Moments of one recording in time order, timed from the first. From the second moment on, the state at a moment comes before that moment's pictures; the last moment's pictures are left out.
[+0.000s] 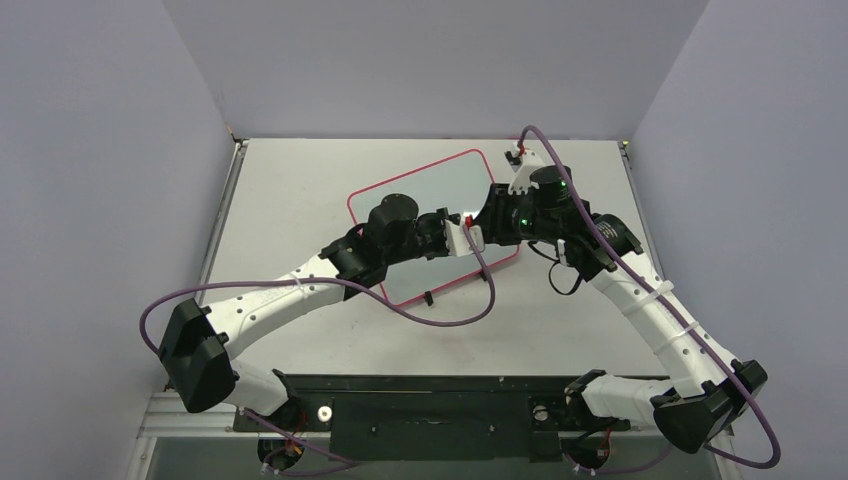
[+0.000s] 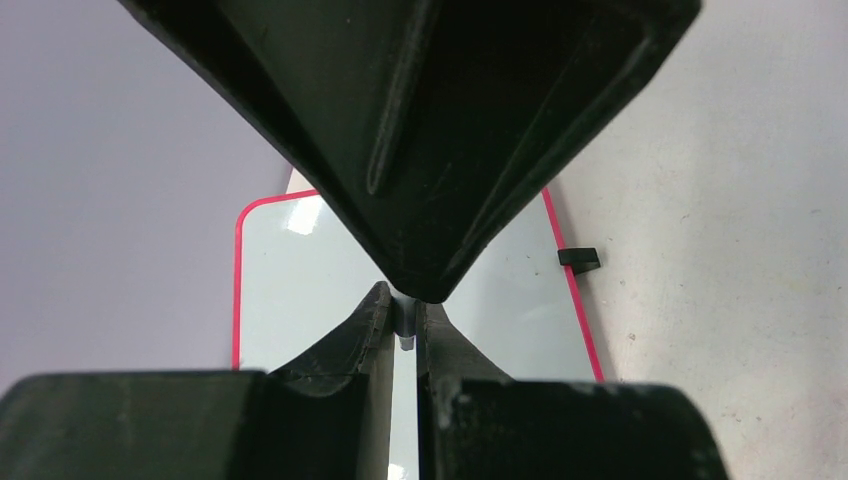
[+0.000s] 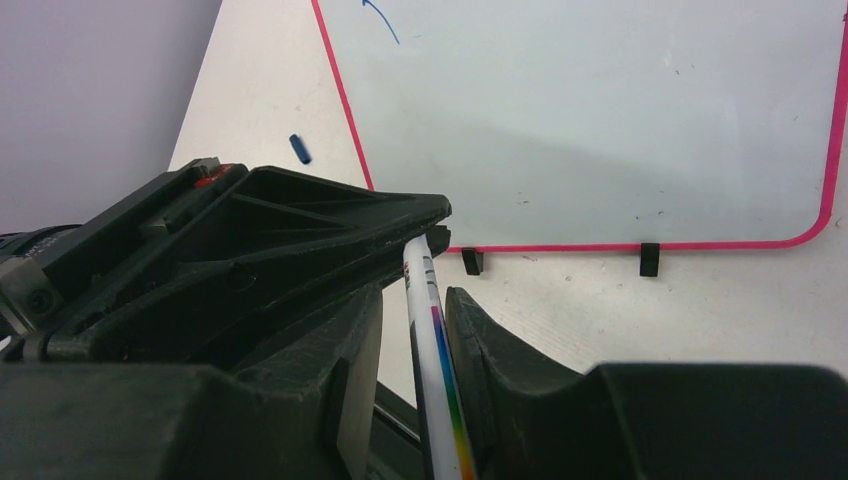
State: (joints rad) left arm -0.90 1.42 1.17 -0.01 0.19 0.67; right arm 0.55 1.20 1.32 -0.69 -0.21 0.46
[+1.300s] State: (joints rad) left arm -0.89 1.35 1.12 -0.03 0.19 0.64; right arm 0.59 1.19 1.32 -0.65 -0.11 0.48
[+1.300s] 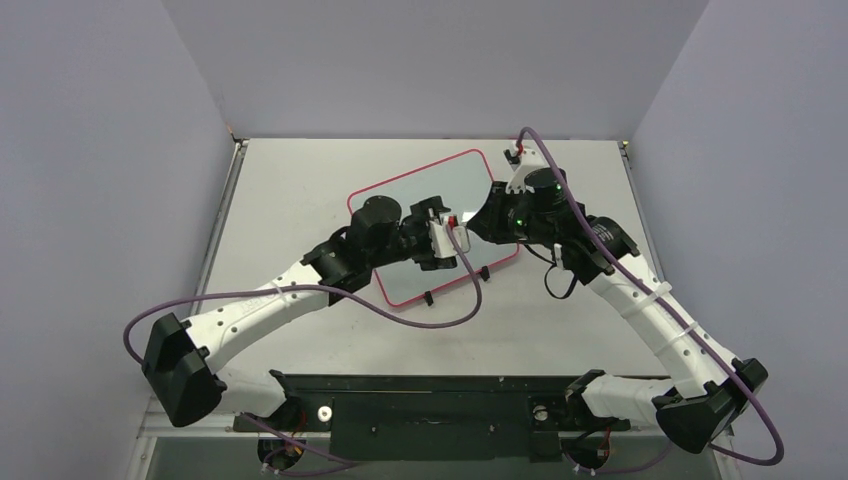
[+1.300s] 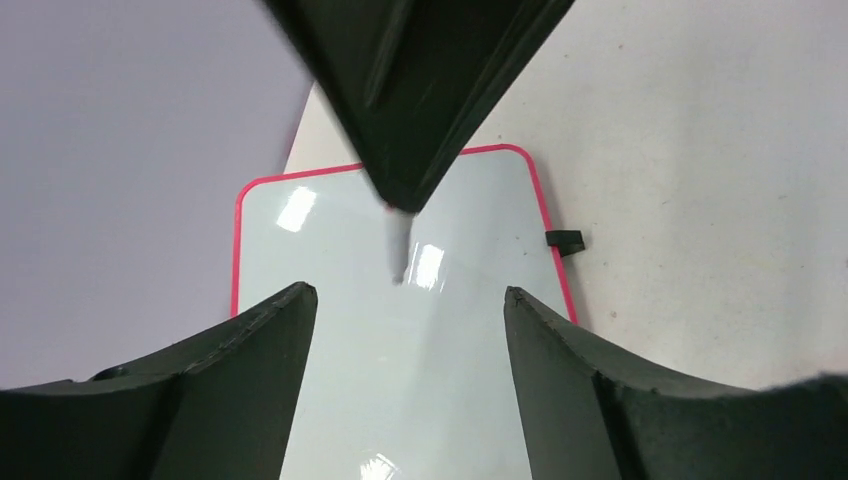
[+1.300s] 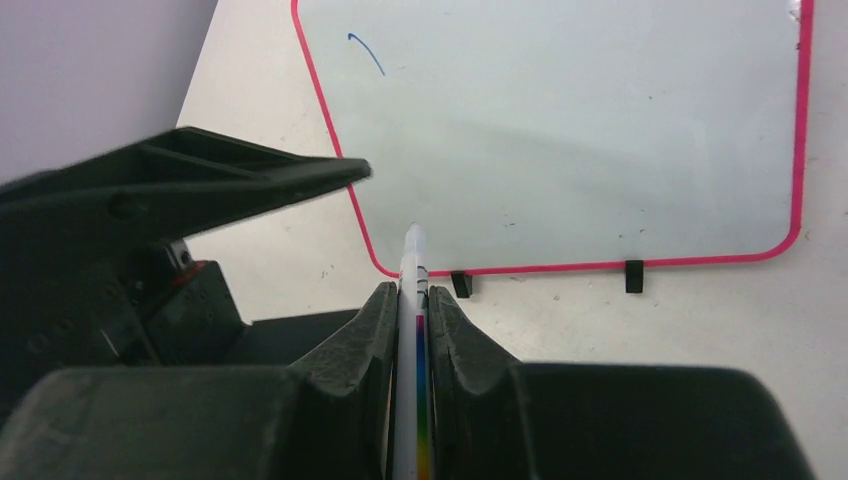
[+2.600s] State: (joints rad) left arm -0.09 2.04 1.65 -0.19 1.01 -0.09; right arm 0.58 1.24 1.28 -0.63 -0.09 0.43
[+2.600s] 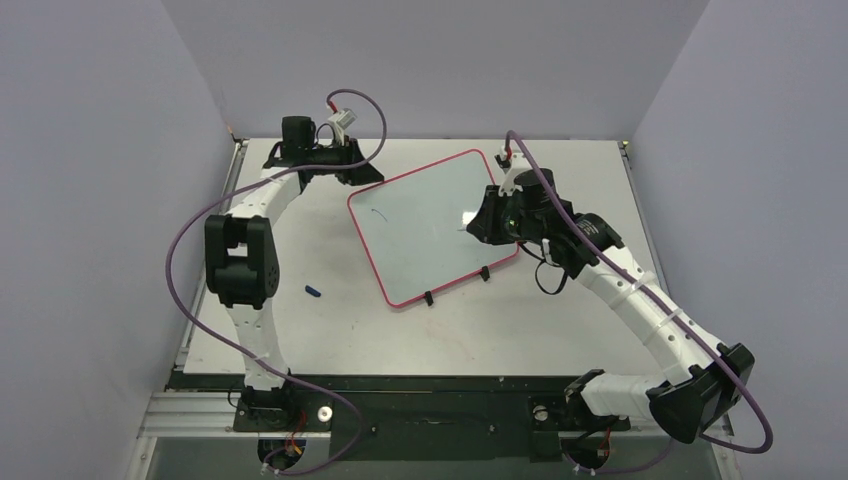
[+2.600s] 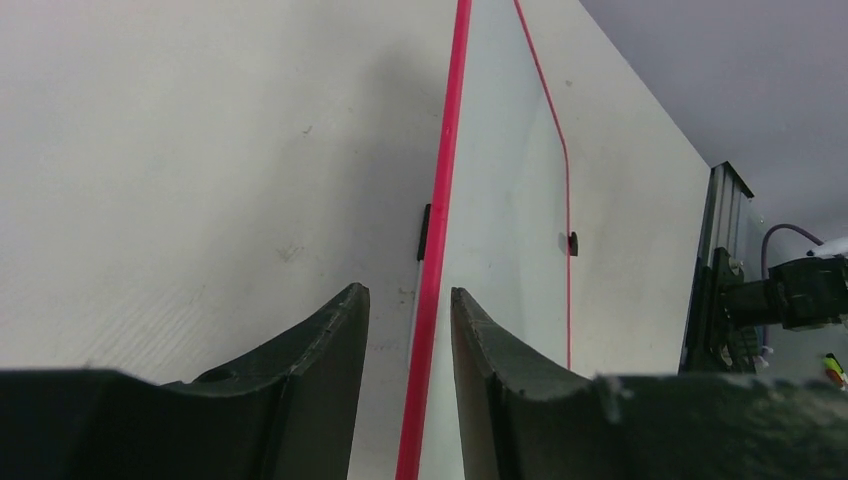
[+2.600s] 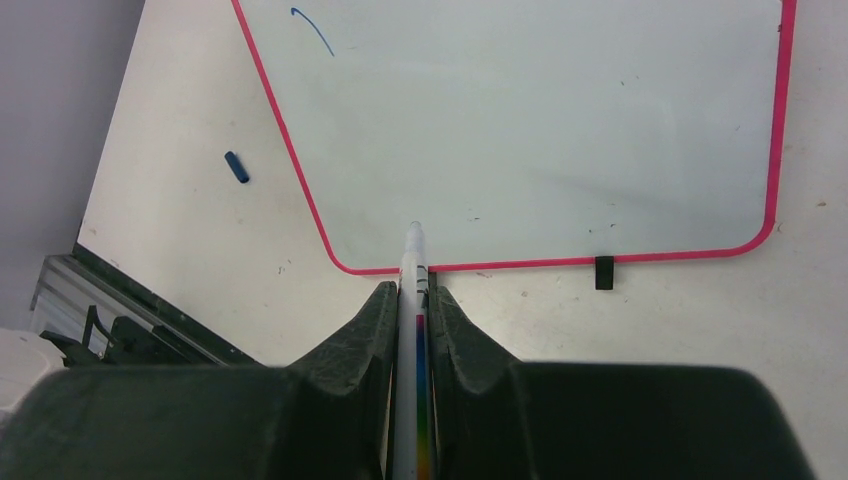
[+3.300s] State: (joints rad) left arm -0.13 2.14 1.75 -0.30 1.12 -0.12; right arm 0.60 1.26 1.29 -0.63 -0.08 0.43
